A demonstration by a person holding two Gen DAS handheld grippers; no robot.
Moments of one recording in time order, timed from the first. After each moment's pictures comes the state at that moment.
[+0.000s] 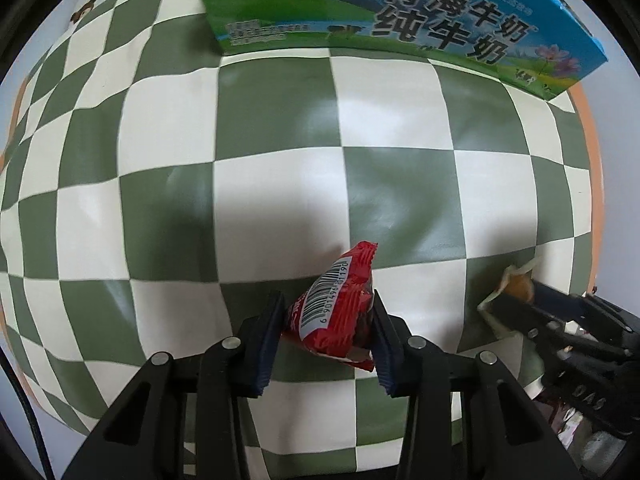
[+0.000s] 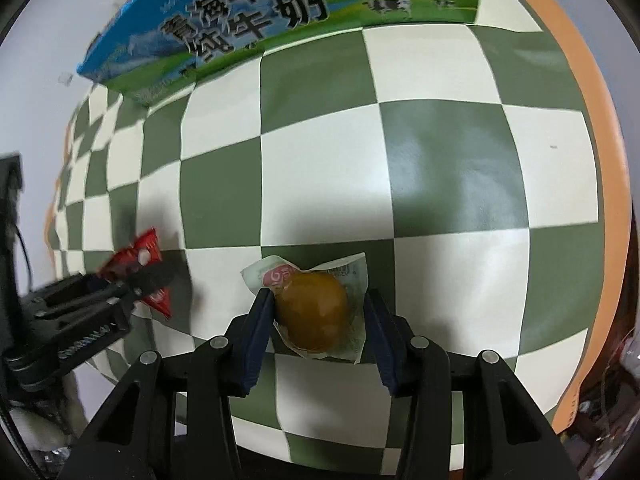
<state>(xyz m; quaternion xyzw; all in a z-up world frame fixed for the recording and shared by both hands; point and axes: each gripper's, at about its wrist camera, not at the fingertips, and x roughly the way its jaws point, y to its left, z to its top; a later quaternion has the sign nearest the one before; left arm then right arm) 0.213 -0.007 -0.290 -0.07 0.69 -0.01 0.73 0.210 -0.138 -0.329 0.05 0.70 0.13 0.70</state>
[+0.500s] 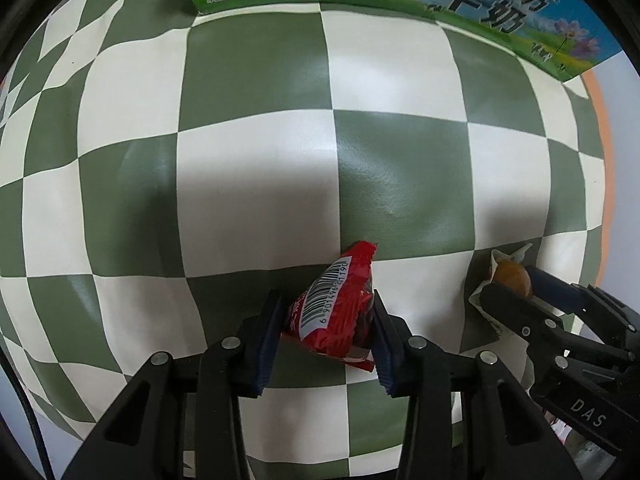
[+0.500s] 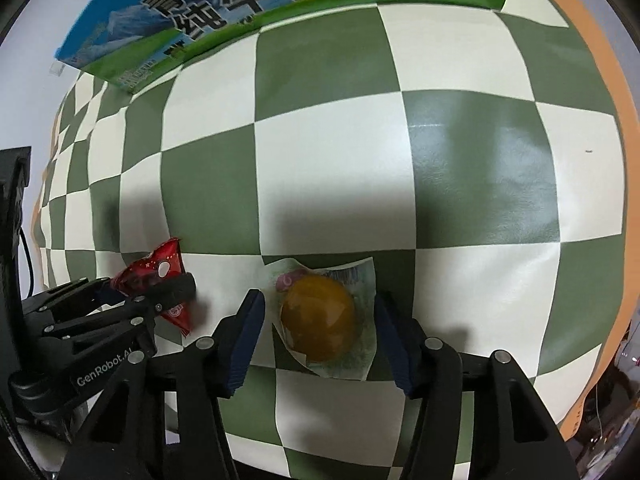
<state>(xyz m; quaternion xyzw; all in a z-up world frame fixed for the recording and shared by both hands) 0.215 -0.016 -0.312 -0.08 0.71 -0.02 0.70 0.218 -0.139 -0.338 0.05 0.69 0.12 0.71</state>
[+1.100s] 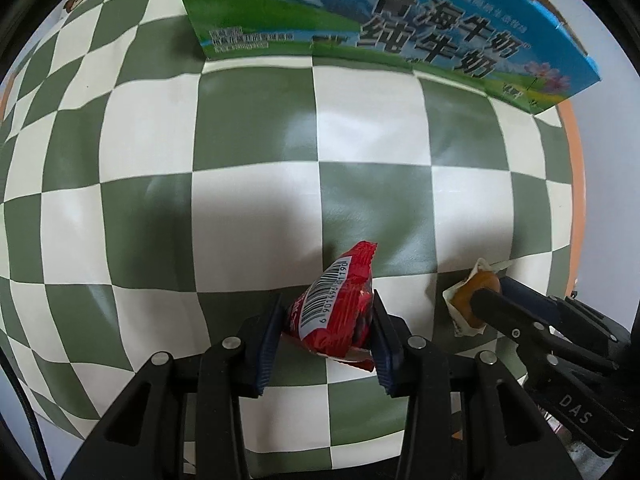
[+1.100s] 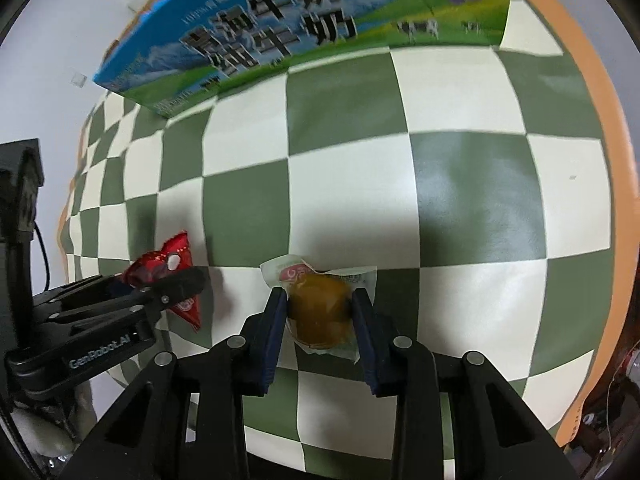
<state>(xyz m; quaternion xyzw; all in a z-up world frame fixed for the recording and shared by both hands) 0.220 0.016 -0.274 -0.10 0.69 -0.03 0.72 0.221 -0.149 -0.298 0.07 0.67 0.15 0.73</state>
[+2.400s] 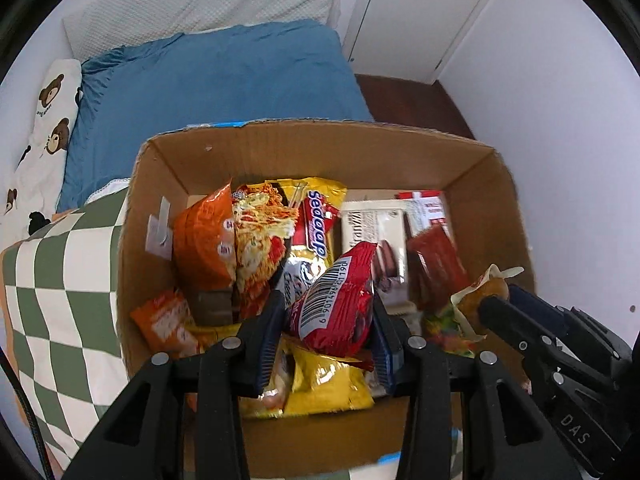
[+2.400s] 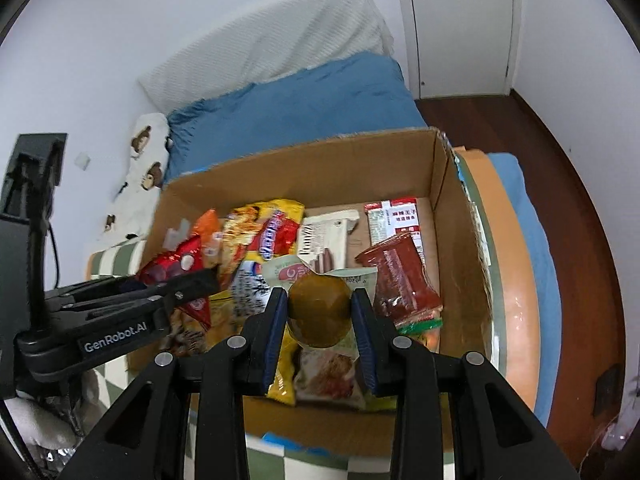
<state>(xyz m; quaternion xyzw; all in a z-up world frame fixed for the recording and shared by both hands) 0.483 0.020 -0.177 -0.09 0.61 -0.05 0.79 0.481 -0.155 -0.175 0.06 0.56 0.12 0.82</state>
